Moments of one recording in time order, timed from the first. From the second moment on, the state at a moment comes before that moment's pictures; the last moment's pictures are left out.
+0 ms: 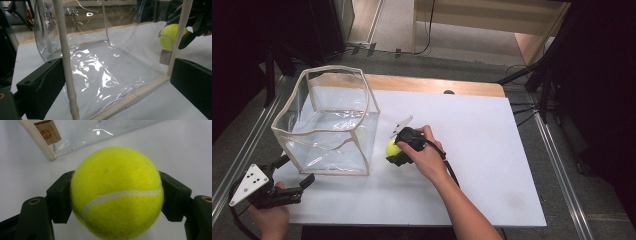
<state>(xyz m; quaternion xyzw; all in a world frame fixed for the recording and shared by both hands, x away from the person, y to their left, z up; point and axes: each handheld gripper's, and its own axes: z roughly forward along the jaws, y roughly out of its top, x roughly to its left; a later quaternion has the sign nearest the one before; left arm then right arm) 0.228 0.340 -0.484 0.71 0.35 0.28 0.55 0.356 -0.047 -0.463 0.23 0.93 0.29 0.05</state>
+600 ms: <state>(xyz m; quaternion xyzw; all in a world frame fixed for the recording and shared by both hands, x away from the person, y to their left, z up) 0.229 0.341 -0.484 0.71 0.35 0.28 0.55 0.352 -0.028 -0.442 0.20 0.93 0.31 0.04</state>
